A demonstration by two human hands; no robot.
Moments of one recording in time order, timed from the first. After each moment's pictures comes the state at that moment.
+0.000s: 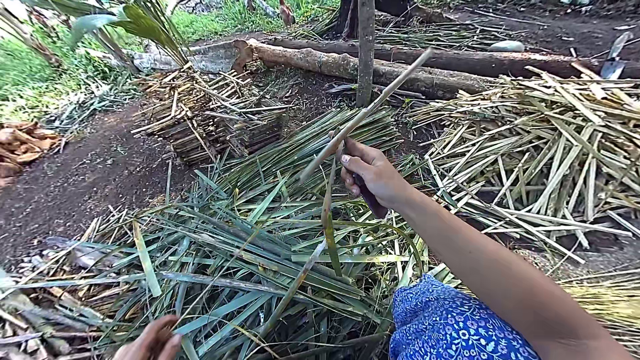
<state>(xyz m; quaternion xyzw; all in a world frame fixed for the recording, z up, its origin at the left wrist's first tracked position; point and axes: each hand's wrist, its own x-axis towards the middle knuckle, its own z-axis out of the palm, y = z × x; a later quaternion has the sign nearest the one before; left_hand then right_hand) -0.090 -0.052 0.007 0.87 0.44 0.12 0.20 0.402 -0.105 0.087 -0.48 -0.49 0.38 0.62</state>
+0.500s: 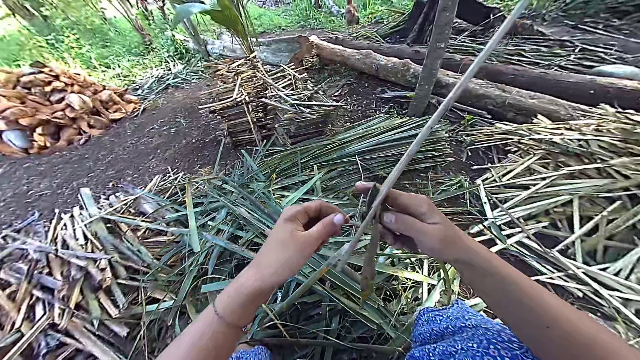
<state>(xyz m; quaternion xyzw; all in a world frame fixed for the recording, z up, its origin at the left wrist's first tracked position) 0.119 -0.071 0.109 0.72 0.26 0.30 0.57 0.354 -0.138 0.083 -0.33 -0.71 0.38 0.48</state>
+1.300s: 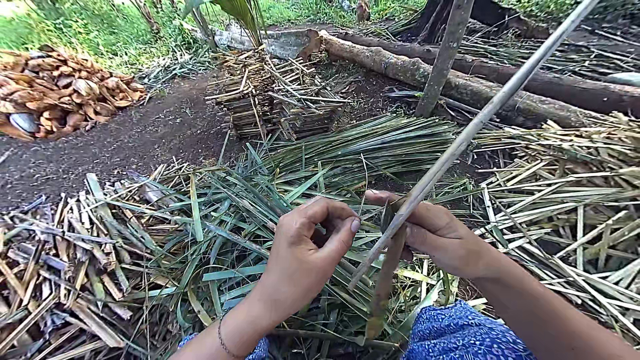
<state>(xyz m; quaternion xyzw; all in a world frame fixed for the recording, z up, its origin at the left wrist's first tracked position) 0.117 -0.103 0.107 0.78 0.20 0.46 0.38 0.345 -0.156 0.095 -0.28 -0.75 0.39 0.46</state>
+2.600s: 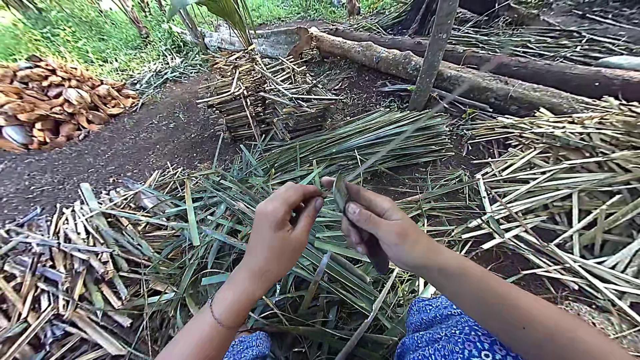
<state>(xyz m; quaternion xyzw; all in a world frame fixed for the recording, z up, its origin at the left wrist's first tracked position) 0.115 -0.069 0.100 0.84 0.26 0.43 0.20 0.305 -0.144 0.091 -0.36 -0.55 0.52 0.54</state>
